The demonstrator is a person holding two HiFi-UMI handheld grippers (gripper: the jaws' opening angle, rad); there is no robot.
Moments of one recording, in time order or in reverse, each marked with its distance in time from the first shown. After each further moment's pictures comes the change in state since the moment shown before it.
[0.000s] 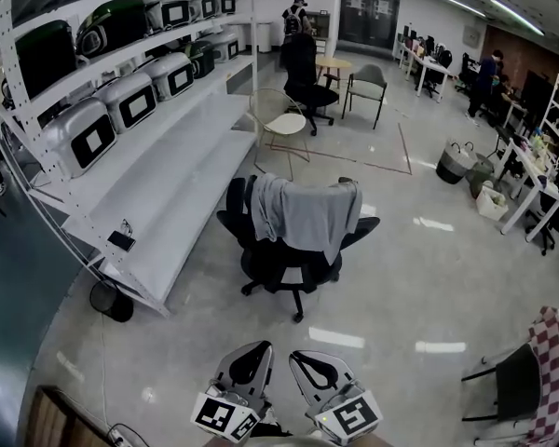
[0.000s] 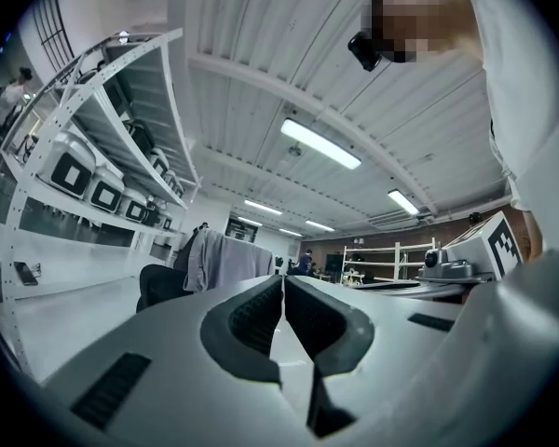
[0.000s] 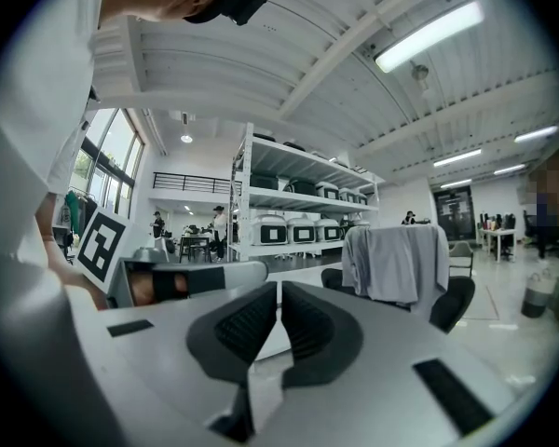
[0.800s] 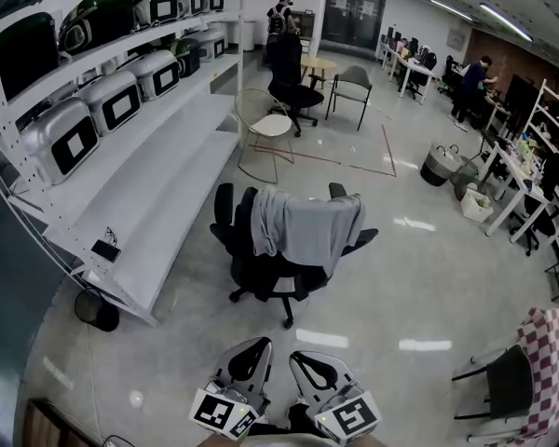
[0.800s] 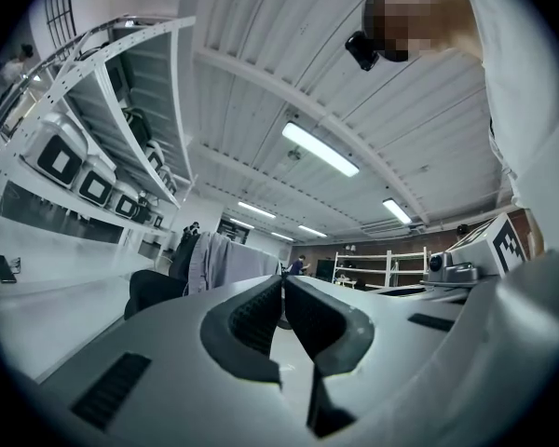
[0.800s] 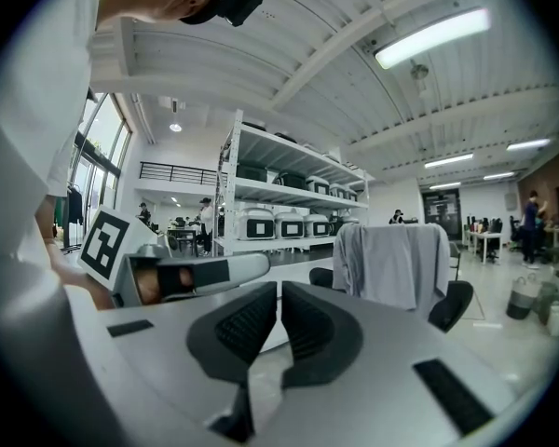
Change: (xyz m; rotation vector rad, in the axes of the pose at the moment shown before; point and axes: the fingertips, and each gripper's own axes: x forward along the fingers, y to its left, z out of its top) left arm 0.037 0.052 0.011 -0.031 -0.027 -0.074; right arm 0.055 -0.022 0.007 0.009 0.001 -0.095
